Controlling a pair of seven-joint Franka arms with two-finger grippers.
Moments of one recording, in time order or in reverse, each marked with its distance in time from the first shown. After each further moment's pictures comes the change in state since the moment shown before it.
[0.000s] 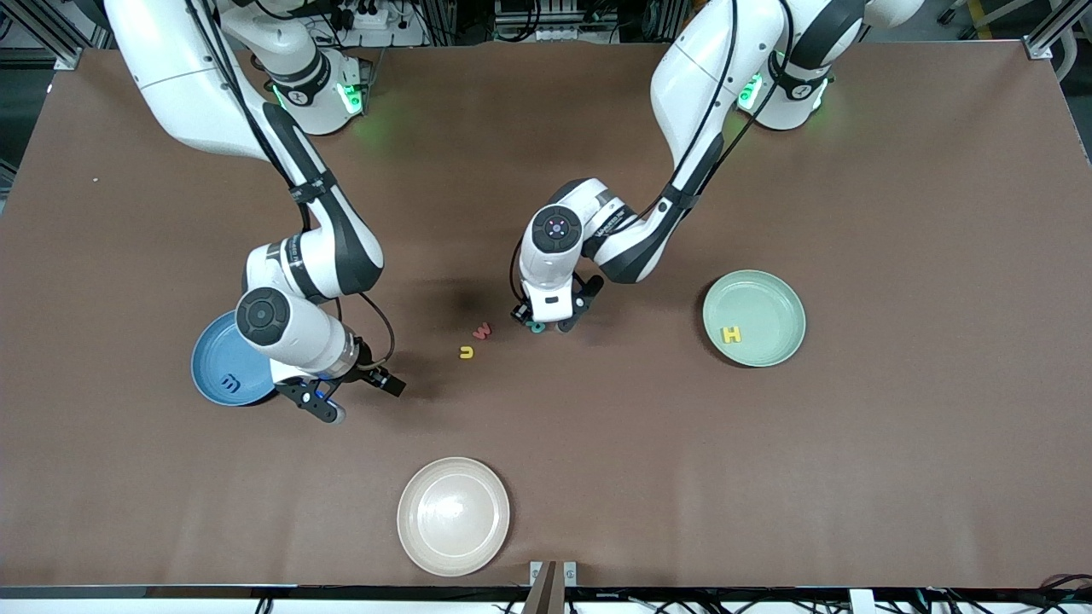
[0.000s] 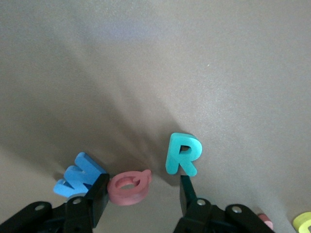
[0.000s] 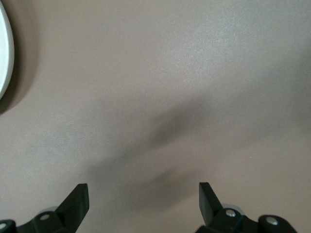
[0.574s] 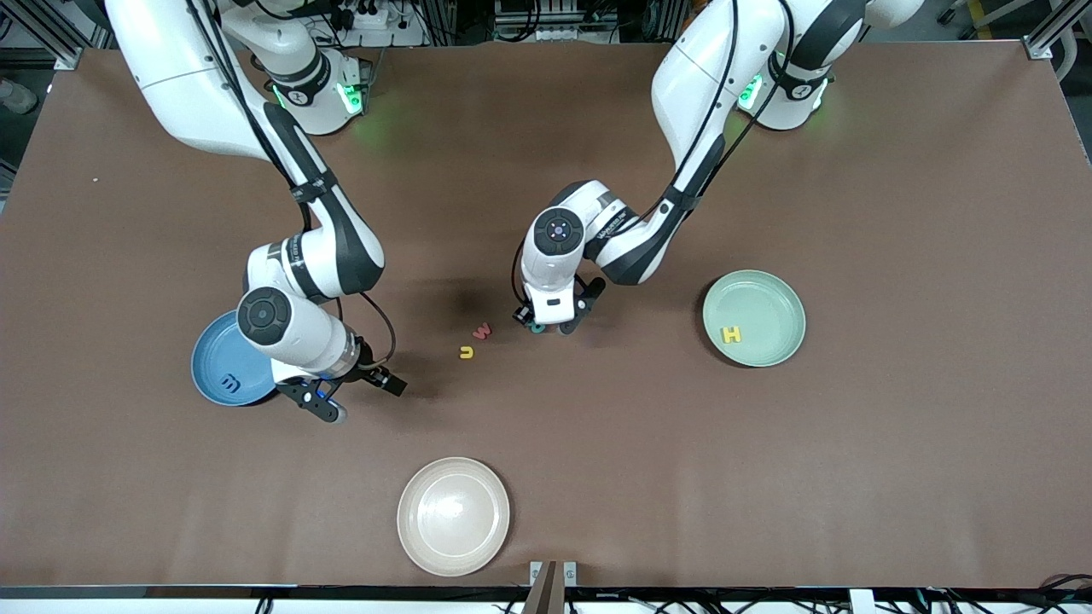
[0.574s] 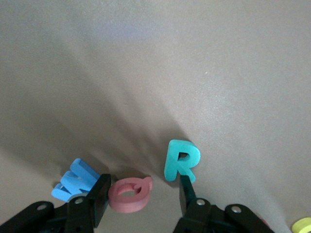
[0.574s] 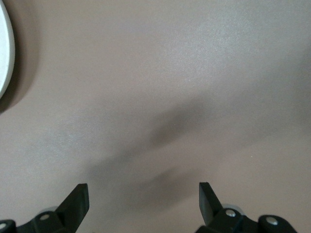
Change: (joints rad) left arm 0.002 0.002 0.006 0.001 0.000 0.001 0.009; right arm 0.002 0.000 0.000 0.000 0.000 0.000 0.000
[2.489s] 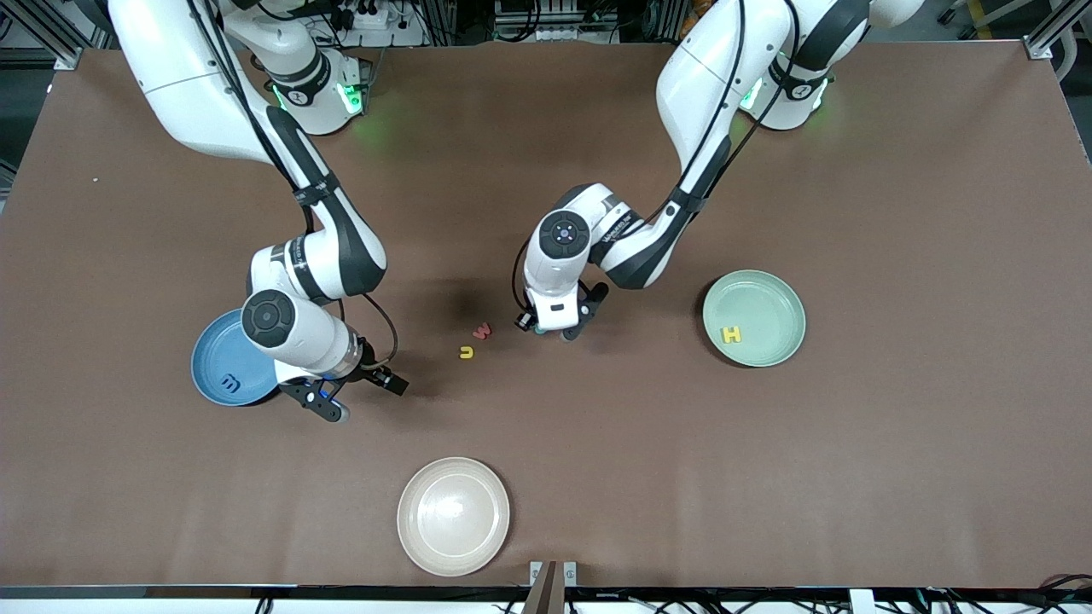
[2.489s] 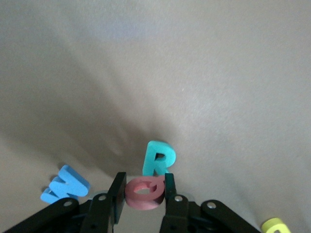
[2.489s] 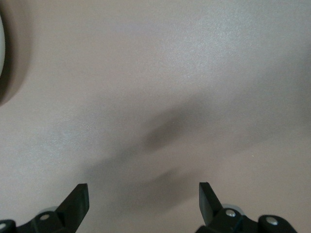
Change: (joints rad) left arm 0.023 -0.005 0.001 0.023 0.000 0.006 0.000; right arm 0.003 0.012 0.000 0.000 0.000 0.000 0.000
